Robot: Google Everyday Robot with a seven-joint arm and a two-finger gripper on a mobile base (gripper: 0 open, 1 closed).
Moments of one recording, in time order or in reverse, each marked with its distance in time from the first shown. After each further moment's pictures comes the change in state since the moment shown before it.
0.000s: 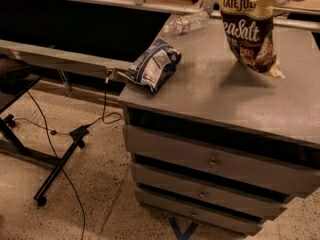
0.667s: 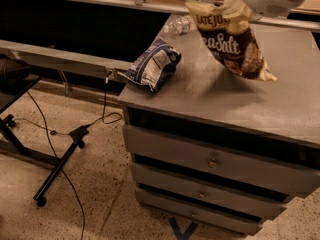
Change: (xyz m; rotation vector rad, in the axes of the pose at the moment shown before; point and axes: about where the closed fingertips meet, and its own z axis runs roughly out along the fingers) arm -0.059 0.055 -0.014 -0.075 -0.082 -0.139
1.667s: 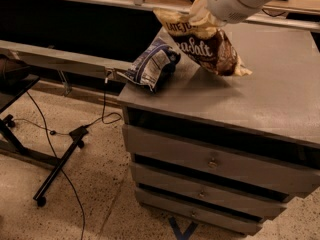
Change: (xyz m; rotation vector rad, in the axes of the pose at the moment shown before) arm -0.064 0.018 0.026 -0.043 -0.092 -0.092
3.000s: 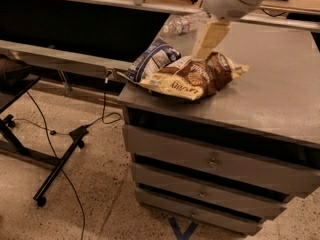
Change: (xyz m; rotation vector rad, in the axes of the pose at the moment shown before) arm -0.009 -0.002 -0.006 0.007 -0.007 -0.014
